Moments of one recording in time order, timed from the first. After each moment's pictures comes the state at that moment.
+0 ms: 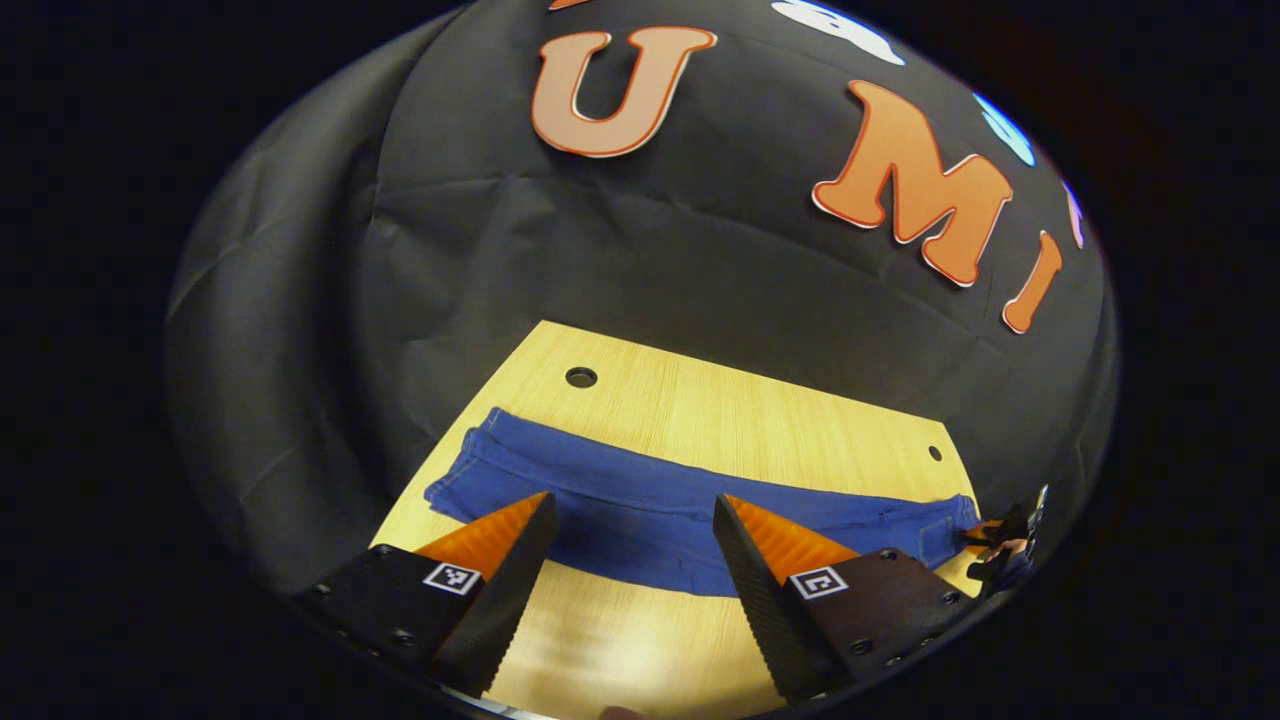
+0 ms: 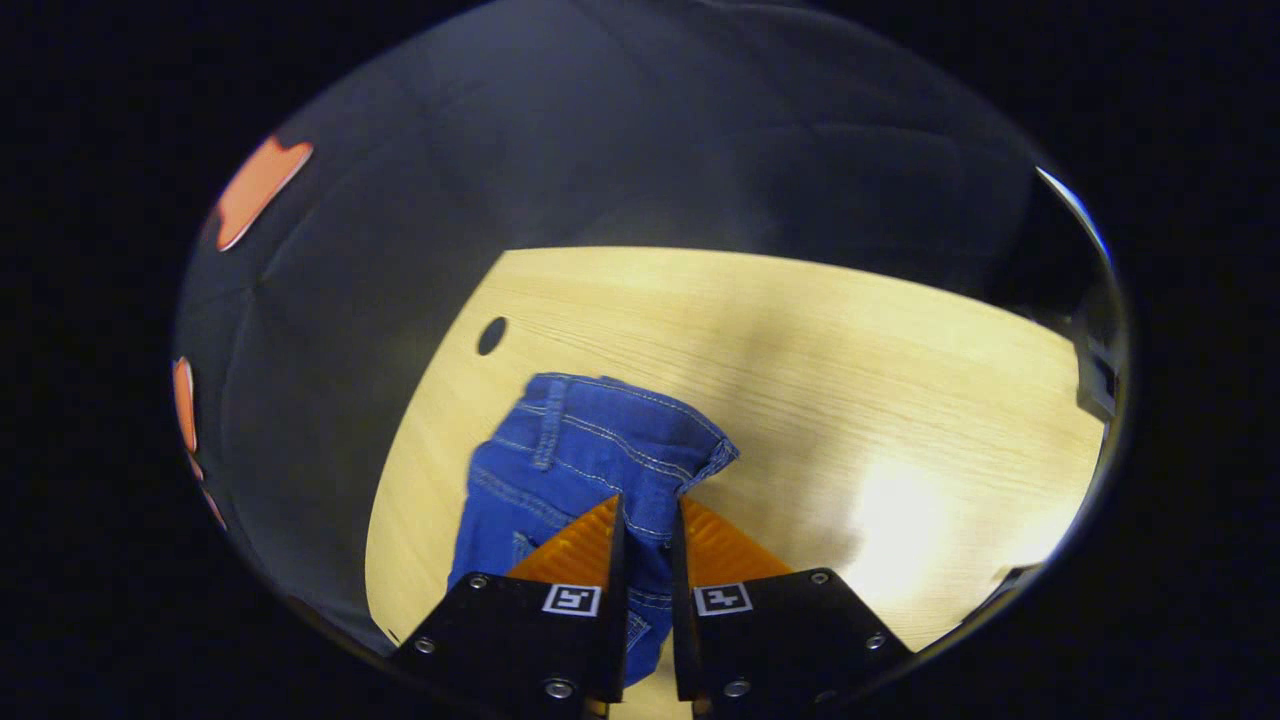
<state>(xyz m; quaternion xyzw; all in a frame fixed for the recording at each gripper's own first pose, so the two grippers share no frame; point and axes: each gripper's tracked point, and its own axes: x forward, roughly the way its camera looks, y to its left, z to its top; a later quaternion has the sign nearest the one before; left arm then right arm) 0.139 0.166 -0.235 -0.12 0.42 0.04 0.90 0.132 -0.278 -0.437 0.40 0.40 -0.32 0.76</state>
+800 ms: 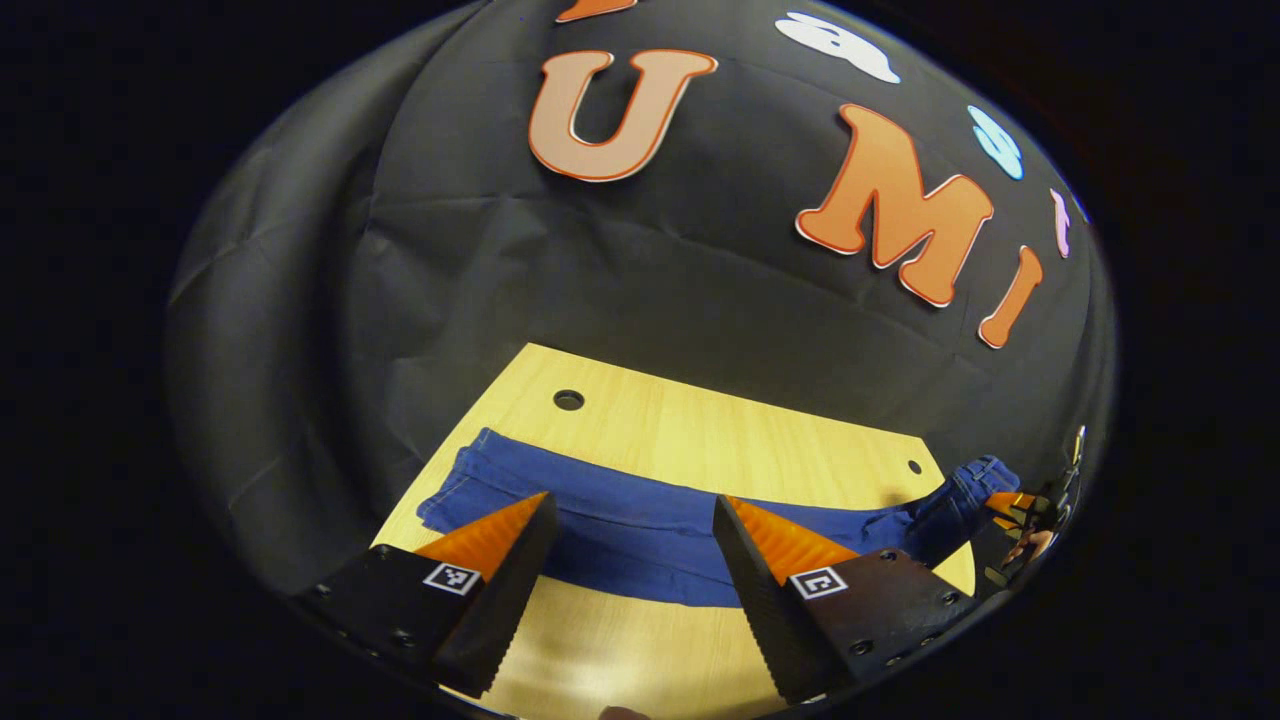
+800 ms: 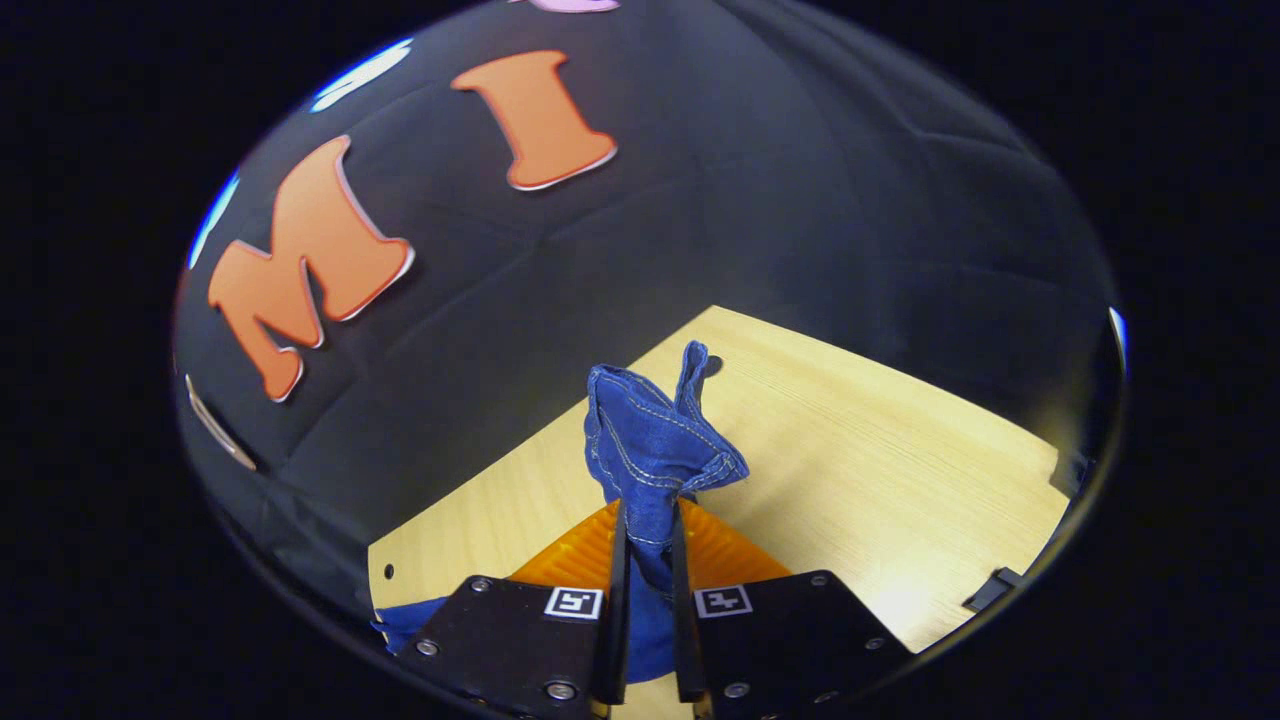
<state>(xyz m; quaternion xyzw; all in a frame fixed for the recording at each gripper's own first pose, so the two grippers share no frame) 0.129 0.188 -0.230 -0.15 0.39 0.04 0.91 0.167 -0.147 -0.269 0.28 0.31 -0.18 0.89</state>
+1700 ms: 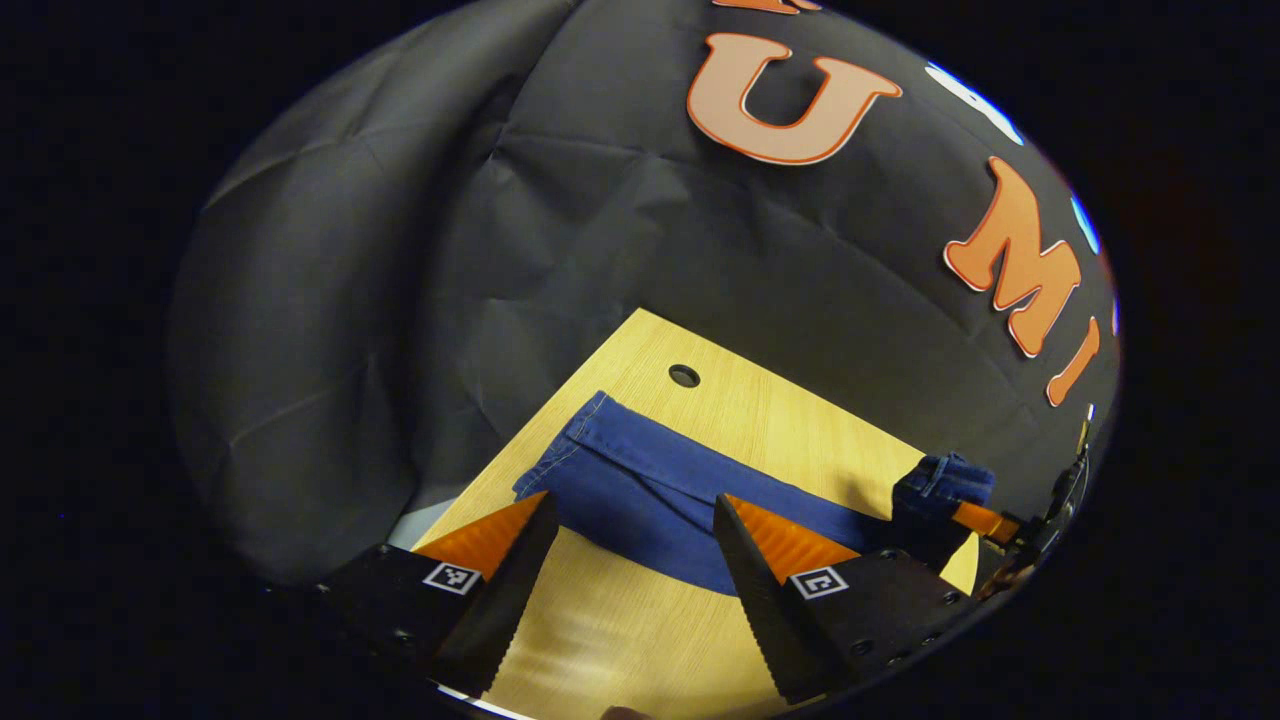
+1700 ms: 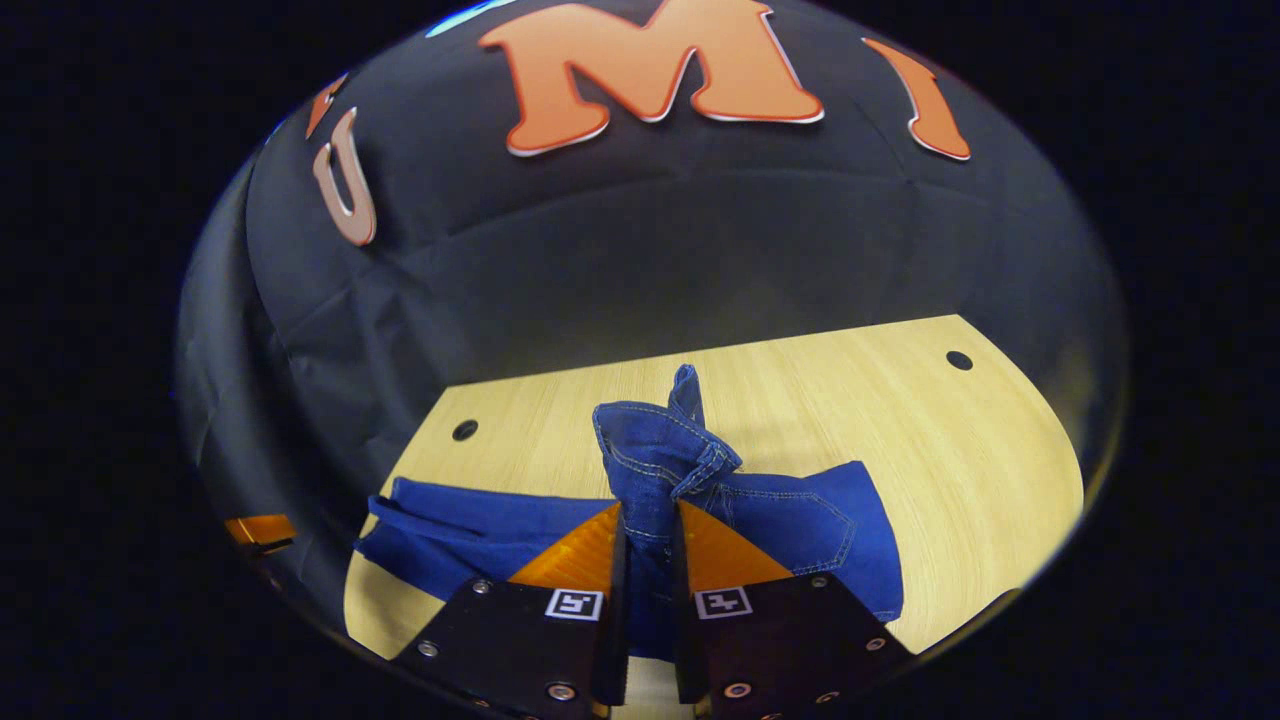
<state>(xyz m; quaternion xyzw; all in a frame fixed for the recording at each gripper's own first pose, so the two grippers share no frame) 0.097 0.300 -0.306 -0.23 0.43 0.13 0.86 0.197 0.148 -0.302 0.11 0.38 0.05 0.92</state>
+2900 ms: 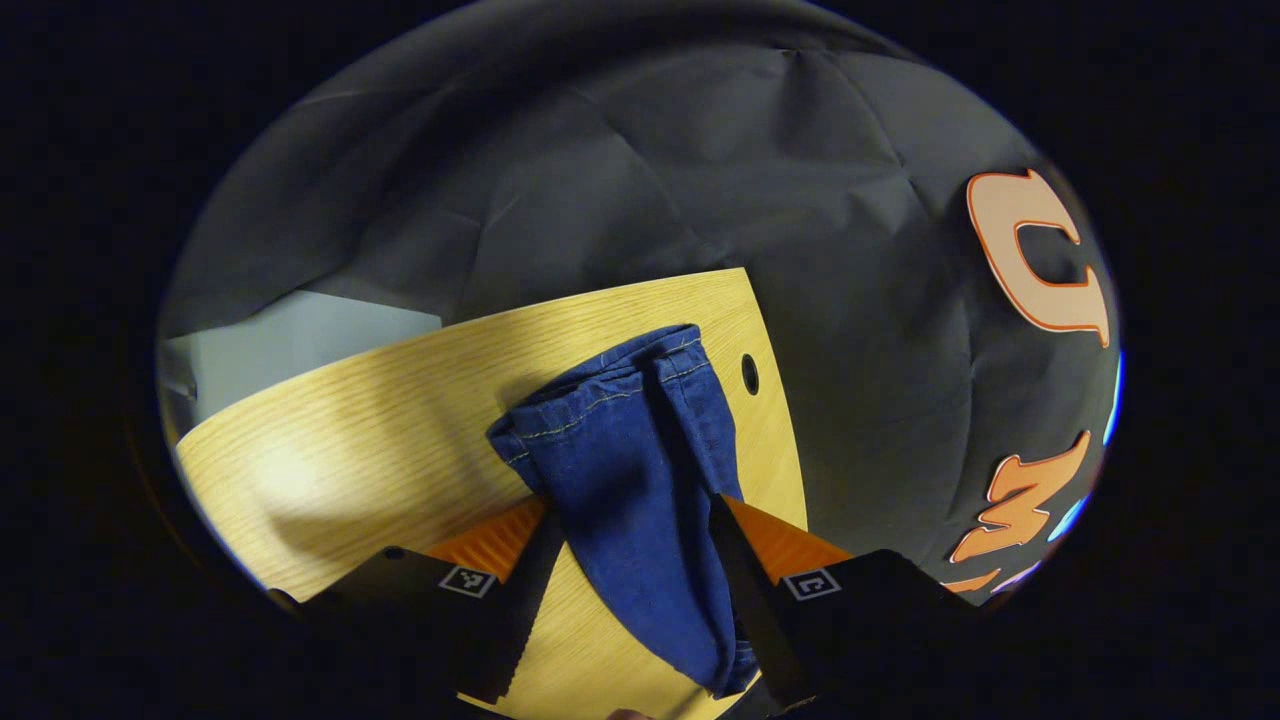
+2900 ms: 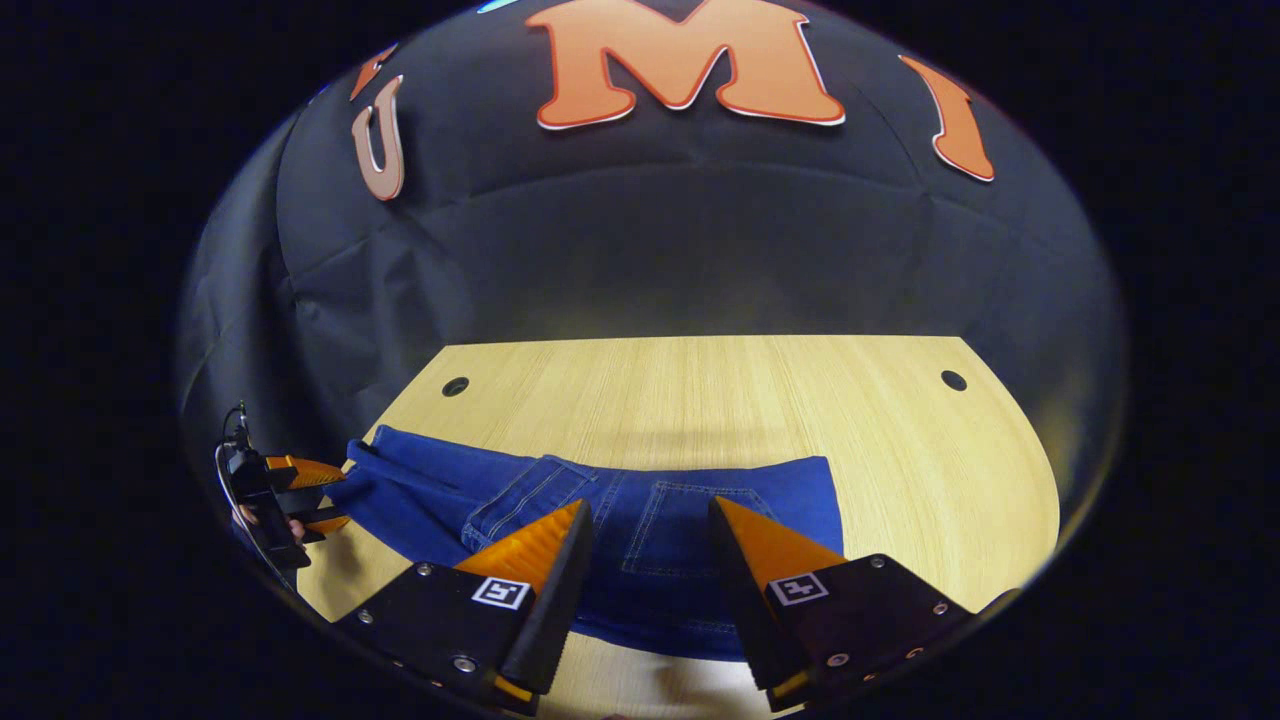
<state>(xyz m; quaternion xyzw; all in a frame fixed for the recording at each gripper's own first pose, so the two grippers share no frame) 0.109 0.327 -0.420 -0.54 0.39 0.18 0.72 0.179 0.104 -0.299 0.07 0.37 0.07 0.92</state>
